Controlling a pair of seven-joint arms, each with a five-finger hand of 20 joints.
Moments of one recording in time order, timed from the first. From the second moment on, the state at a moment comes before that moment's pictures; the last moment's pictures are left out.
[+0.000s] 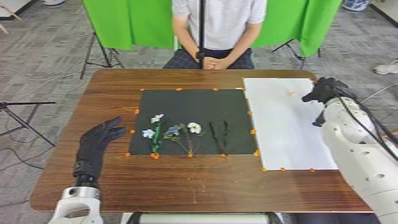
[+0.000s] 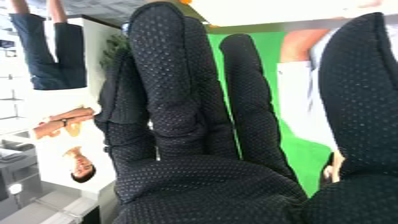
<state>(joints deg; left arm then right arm) 123.3 -71.0 -92.6 -116.5 67.4 11.7 11.6 -73.4 -54.5 76.7 -80.2 -141.2 -8.7 23.4</state>
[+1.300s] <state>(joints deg) 122.8 -70.5 -92.6 -116.4 67.4 11.5 10.8 -76.3 -52.8 71.0 -96.8 -131.4 9.1 23.1</state>
